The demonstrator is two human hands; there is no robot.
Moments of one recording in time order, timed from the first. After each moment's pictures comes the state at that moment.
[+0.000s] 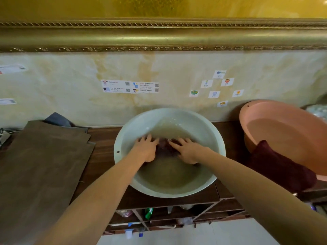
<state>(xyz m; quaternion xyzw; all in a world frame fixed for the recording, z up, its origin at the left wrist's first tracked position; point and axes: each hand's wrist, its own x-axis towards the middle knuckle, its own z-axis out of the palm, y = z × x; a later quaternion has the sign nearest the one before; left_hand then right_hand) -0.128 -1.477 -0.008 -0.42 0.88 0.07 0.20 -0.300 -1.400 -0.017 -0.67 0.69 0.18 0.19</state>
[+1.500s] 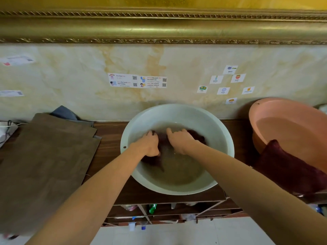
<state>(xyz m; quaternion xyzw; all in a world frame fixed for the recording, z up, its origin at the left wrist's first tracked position) -0.119 -1.482 -0.004 -0.44 0.86 0.20 0.17 -0.260 -1.432 -0.015 -0.70 0.70 0.15 0.07</state>
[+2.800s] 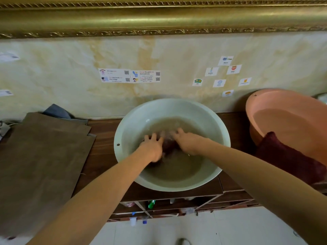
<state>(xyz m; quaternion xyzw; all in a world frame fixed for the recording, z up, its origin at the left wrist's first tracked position) -0.136 -1.455 -0.015 -0.43 0.86 0.16 0.22 -0.291 -1.406 -0.013 -0.68 0.69 0.14 0.21</state>
